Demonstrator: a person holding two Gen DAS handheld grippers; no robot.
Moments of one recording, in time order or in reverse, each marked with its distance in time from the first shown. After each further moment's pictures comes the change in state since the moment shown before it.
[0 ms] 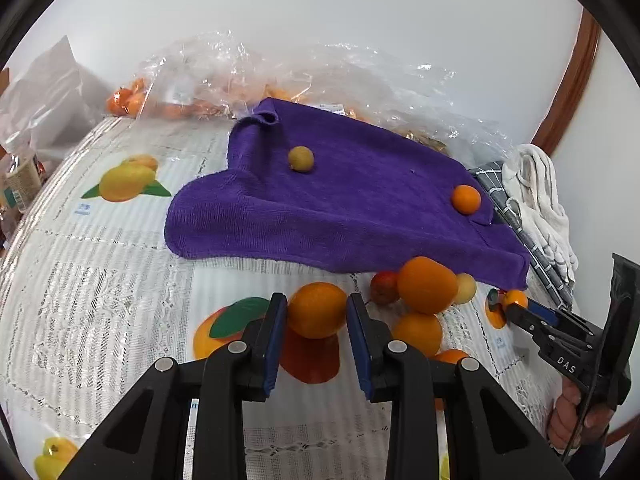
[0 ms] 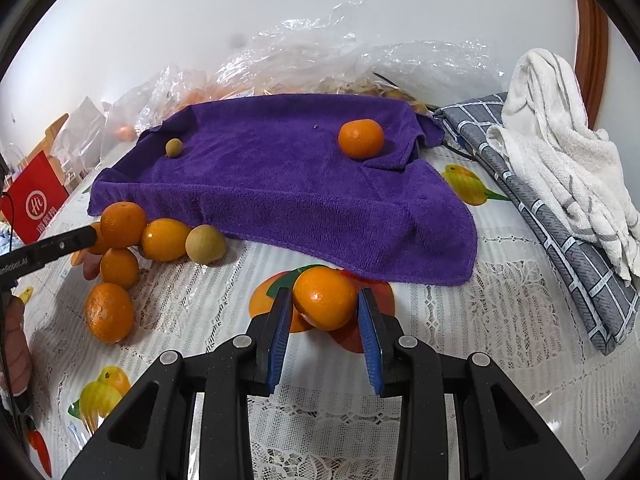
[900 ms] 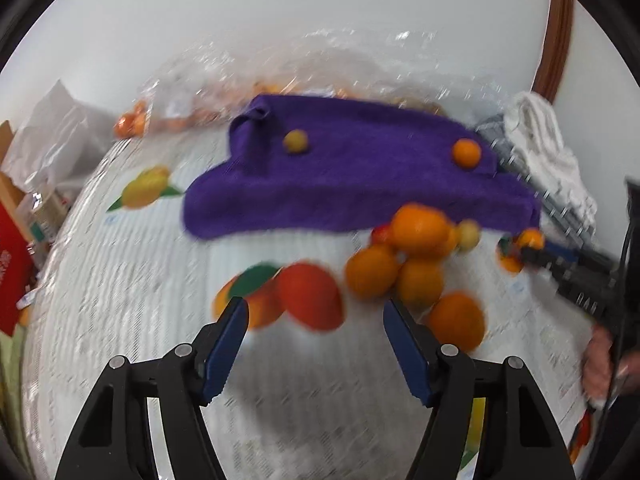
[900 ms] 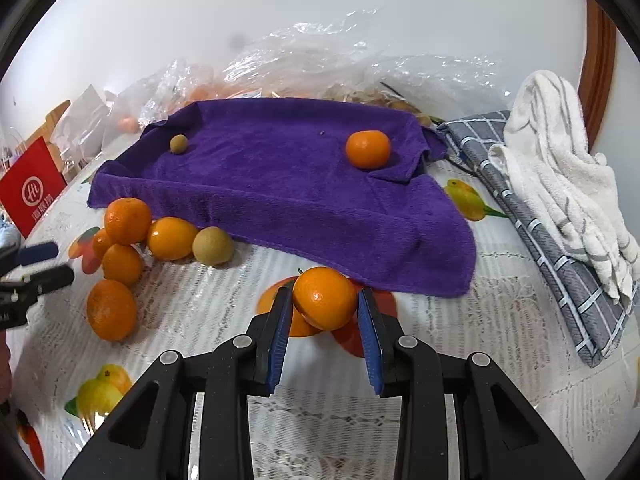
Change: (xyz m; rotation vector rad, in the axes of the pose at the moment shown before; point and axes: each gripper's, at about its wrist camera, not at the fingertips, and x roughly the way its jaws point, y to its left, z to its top) left arm -0.017 -0.021 -0.012 0.149 0.027 0.102; right arm -0.005 0.007 0.001 -0.036 -0.016 -0.028
